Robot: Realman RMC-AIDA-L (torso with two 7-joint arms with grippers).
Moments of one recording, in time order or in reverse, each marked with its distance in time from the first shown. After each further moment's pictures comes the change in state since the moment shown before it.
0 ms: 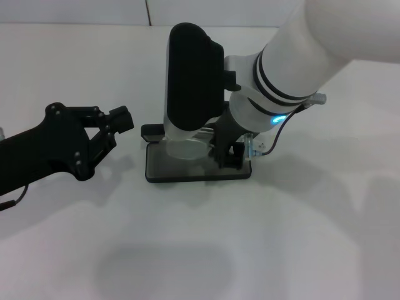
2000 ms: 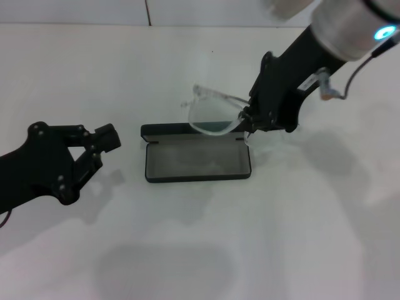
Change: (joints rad) left arm 0.129 0.008 0.083 0.094 -0.077 0.001 0.006; right arm -0.034 -0.005 0.616 -0.145 0.140 -0.503 -0.310
